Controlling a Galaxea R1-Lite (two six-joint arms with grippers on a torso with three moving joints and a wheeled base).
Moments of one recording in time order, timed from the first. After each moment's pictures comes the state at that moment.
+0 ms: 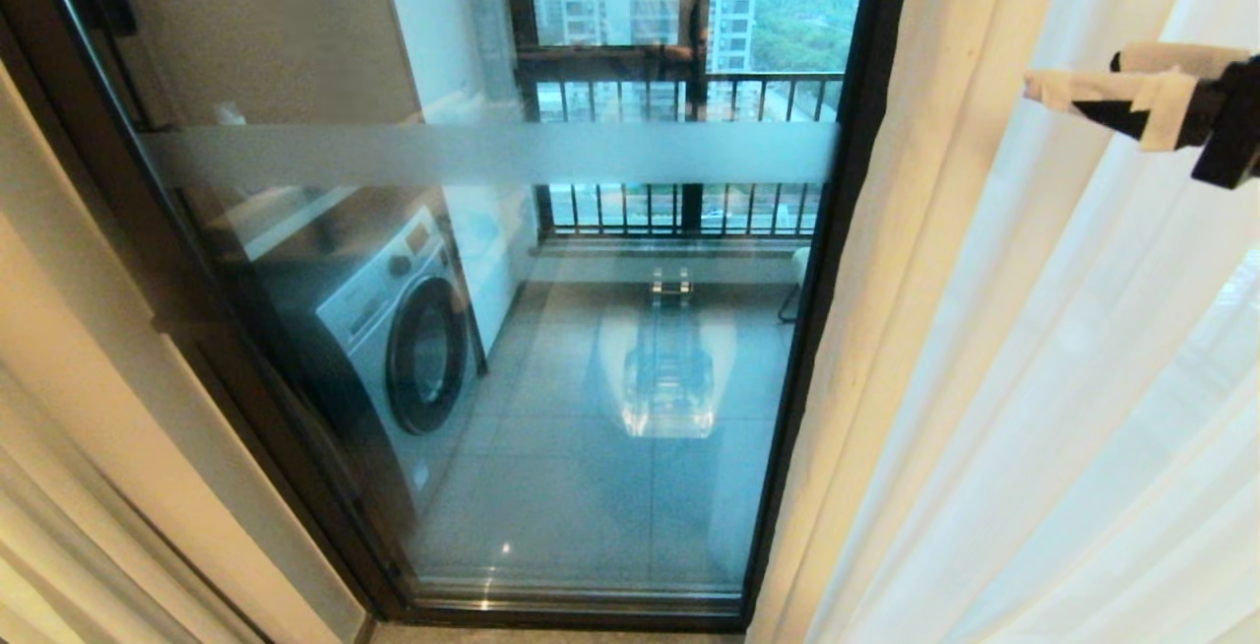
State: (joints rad) left arm 0.00 0.00 0.00 -0.01 0.00 -0.04; right arm 0.22 1.27 -1.11 -0.25 0.27 -0.05
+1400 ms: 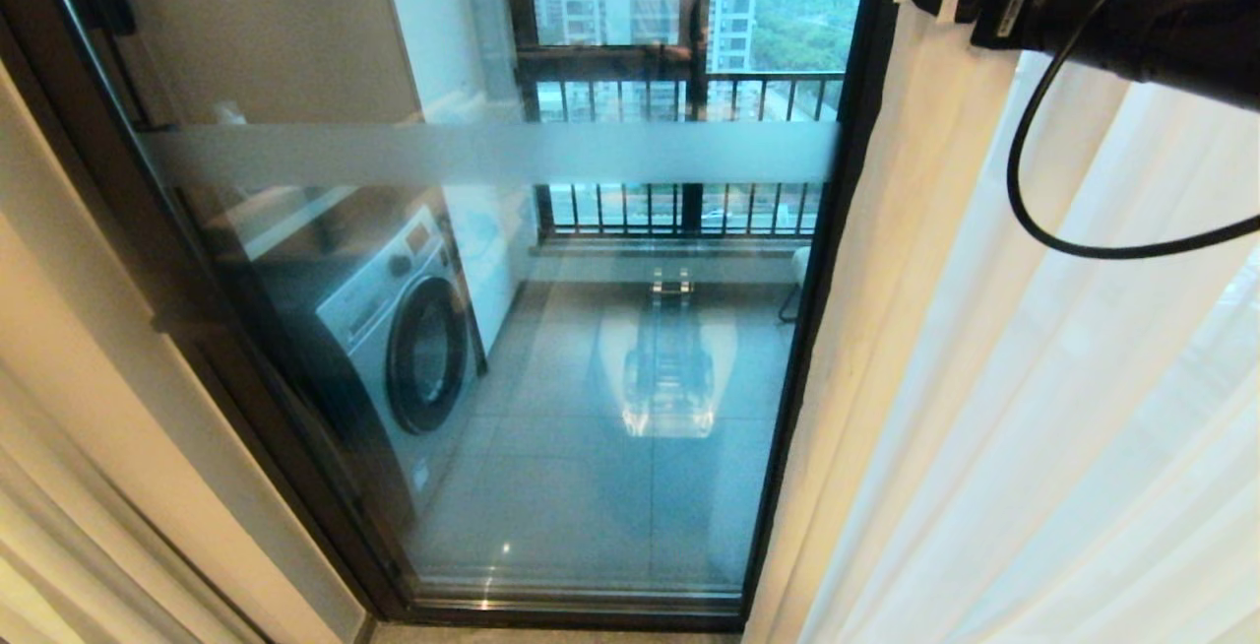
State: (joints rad) left arm 0.00 0.00 0.00 -0.01 0.00 -0.04; right arm 0.26 1.70 -1.61 -0.26 0.09 -0.01
